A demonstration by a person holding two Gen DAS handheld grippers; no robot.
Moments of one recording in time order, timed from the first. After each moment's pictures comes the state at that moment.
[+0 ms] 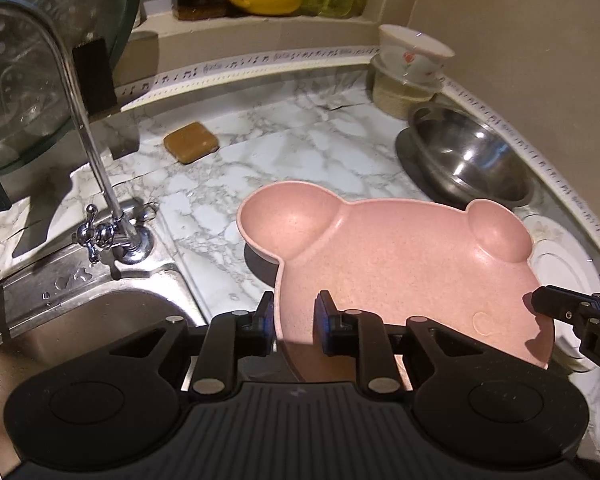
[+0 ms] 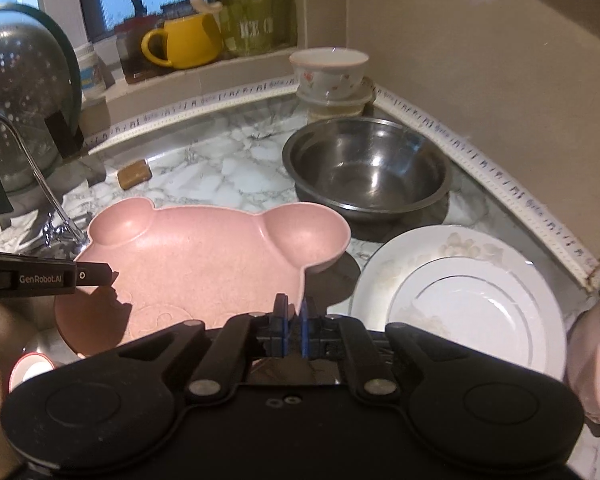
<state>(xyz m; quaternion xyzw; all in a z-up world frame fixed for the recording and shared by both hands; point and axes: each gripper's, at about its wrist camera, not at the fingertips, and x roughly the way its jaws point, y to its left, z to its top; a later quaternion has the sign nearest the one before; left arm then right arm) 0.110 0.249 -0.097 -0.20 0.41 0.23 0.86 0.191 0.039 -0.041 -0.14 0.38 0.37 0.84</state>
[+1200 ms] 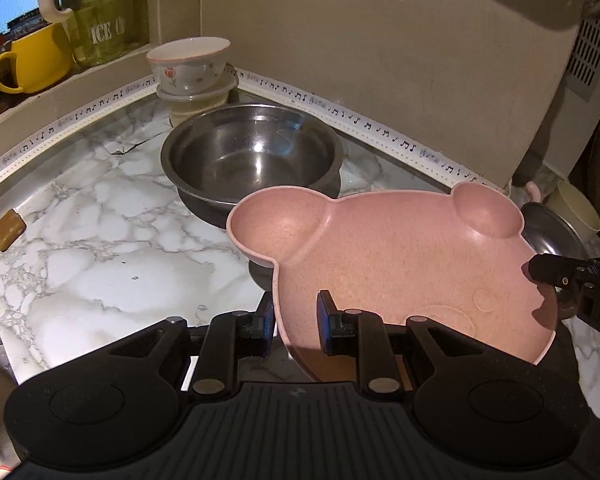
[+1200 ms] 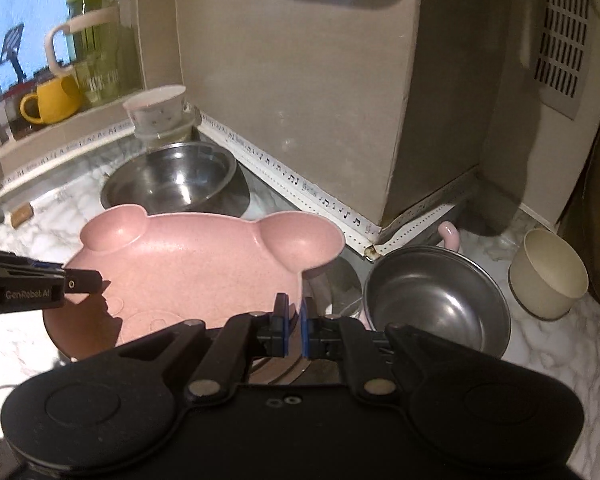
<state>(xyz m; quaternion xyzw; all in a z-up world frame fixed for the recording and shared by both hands) 0.221 0.099 -0.092 -0.11 0.40 0.11 0.90 0.250 -0.113 -0.034 -0.11 0.35 0.25 0.89</state>
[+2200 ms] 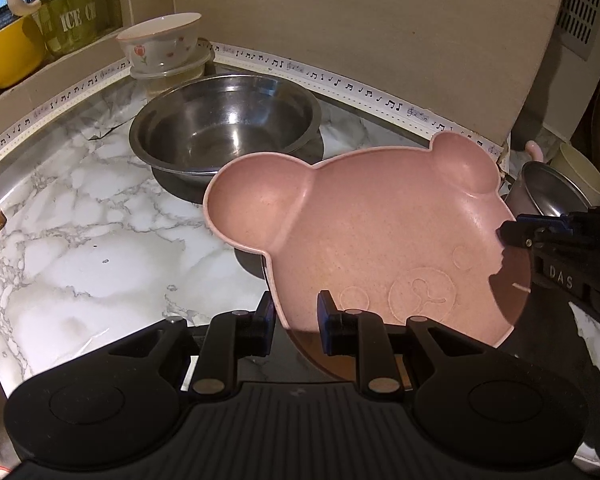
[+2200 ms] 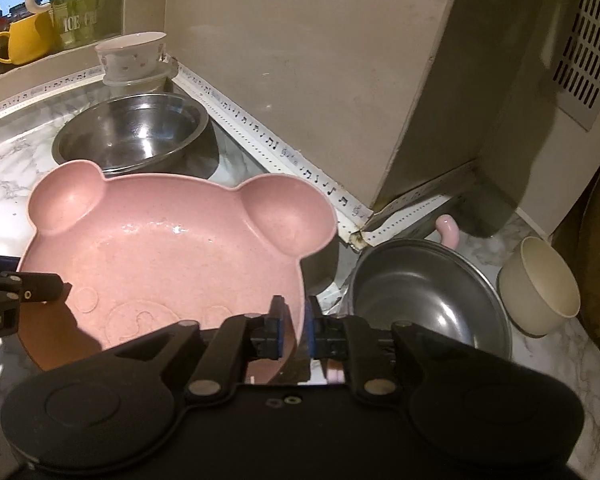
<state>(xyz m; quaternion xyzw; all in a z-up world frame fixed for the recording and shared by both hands) 0.233 0.079 -0.113 -0.09 0.43 0.10 0.89 0.273 -0.093 -0.065 -0.18 0.37 0.21 0.89</state>
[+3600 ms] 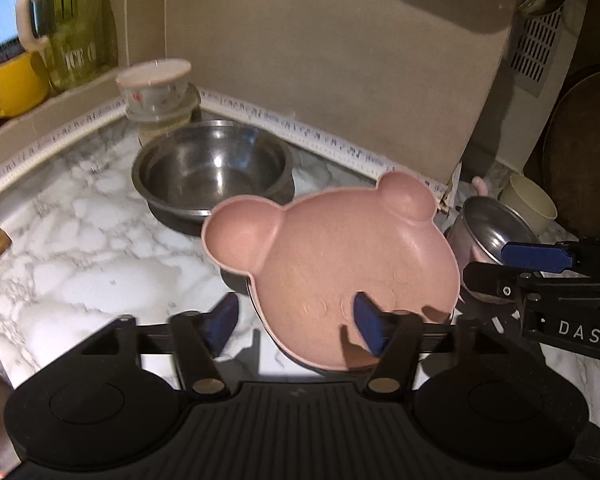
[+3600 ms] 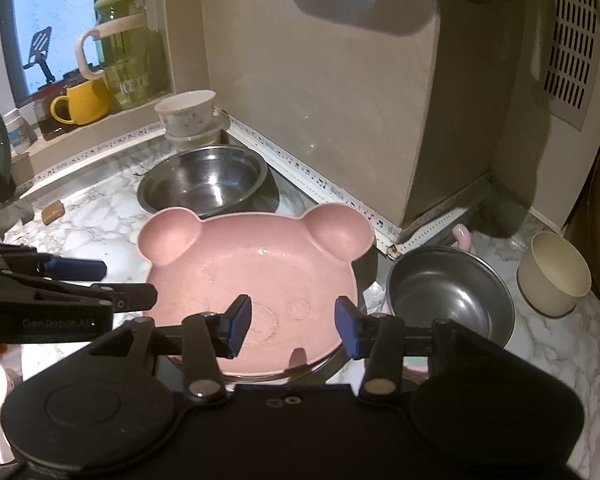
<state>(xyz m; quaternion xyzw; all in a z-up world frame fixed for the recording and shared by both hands) 0.195 0.073 -0.067 -0.09 0.38 0.07 0.92 0.223 -0.112 -0.008 -0.10 0.35 0.28 0.89</state>
